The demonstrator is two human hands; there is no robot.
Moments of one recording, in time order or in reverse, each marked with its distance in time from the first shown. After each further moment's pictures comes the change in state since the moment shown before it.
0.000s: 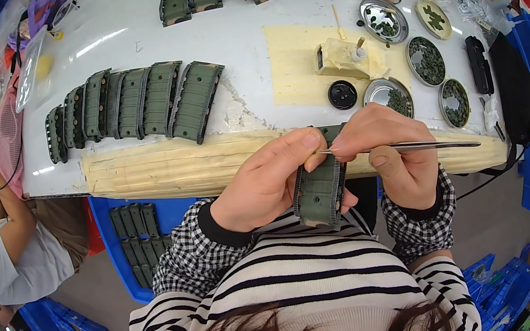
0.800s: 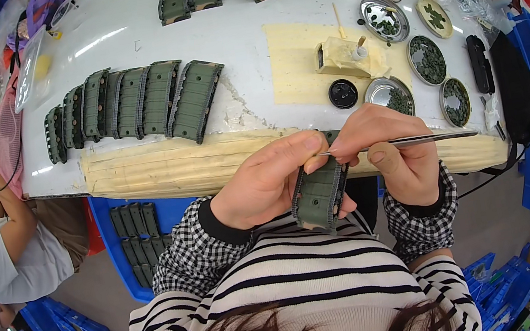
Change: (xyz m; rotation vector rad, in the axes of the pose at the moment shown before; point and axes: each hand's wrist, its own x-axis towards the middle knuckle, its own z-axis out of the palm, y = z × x) left_hand 0.001 -0.001 -0.003 0.022 0.023 -0.043; right_hand 0.000 0.004 0.000 0.059 -0.019 0.053
